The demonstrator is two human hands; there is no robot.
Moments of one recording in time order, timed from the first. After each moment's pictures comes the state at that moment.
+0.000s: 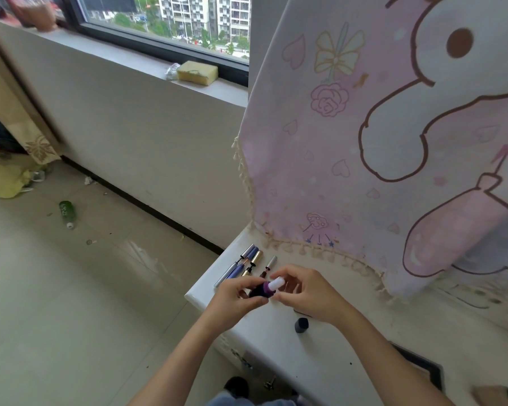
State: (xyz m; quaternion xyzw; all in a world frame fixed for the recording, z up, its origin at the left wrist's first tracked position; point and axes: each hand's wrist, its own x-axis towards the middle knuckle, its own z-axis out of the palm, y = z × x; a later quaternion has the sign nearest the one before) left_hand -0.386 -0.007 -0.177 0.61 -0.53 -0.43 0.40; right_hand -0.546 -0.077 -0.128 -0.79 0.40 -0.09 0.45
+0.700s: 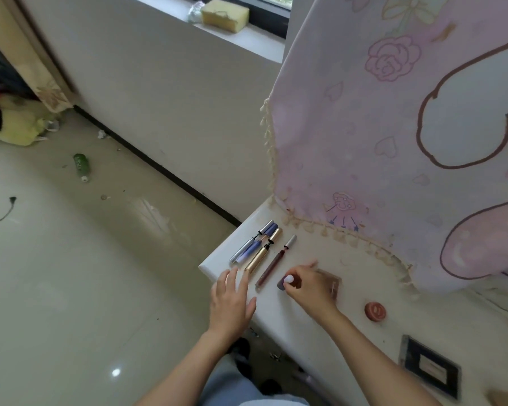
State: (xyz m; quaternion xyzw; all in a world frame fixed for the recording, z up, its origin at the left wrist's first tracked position) left_hand -0.382 0.021 -0.304 0.80 -0.58 -0.07 0.15; right_hand -0.522 -0.083 -0.228 -0.78 0.53 -0.03 0.34
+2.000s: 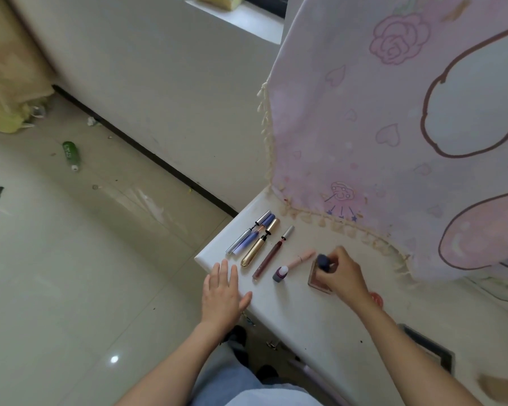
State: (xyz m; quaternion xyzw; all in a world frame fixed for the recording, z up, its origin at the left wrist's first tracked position) left_hand -0.378 0.022 -0.330 0.83 -0.56 -0.08 0.02; right_hand -0.568 -0.112 -0.226 -0.68 0.61 -0.10 0.38
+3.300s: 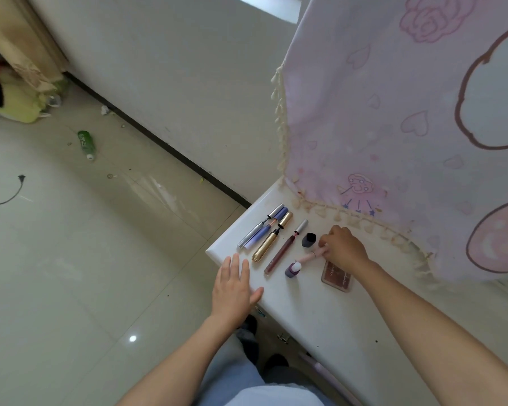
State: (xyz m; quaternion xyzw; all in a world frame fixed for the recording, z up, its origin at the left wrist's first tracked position) left_hand -0.376 0.019 -0.298 0.82 -0.55 -0.18 -0.02; right_hand -0.540 -0.171 -0.260 -0.85 0.47 0.21 0.13
